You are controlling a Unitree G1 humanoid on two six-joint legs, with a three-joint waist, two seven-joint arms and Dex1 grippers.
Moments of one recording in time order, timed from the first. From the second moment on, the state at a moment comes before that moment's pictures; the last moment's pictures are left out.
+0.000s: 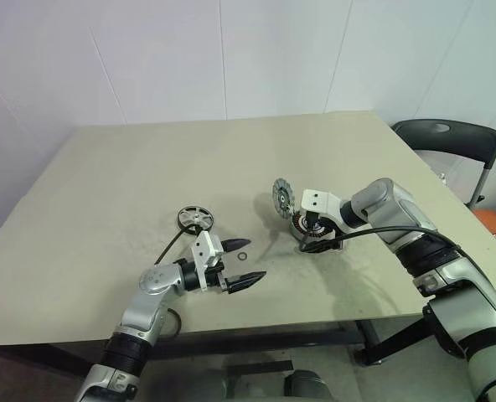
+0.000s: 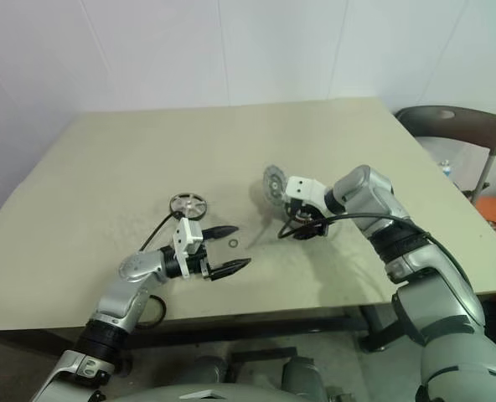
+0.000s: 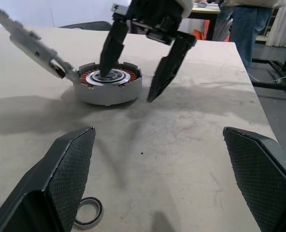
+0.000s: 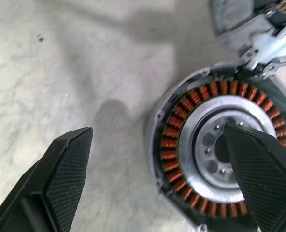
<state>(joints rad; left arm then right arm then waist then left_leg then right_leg) -0.20 0.28 -0.18 0.14 -0.29 0.00 -1.00 -0.84 -0.65 0.49 0.39 -0.17 0.55 1.26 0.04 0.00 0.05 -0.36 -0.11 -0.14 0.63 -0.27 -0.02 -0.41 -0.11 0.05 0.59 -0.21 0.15</state>
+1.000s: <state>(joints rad) -0.21 0.28 -0.19 0.09 -0.29 0.05 -0.99 -0.80 -0.67 0.46 0.40 -0.21 0.54 1.19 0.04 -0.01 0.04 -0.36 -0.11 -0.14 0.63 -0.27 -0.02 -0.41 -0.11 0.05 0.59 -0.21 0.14</state>
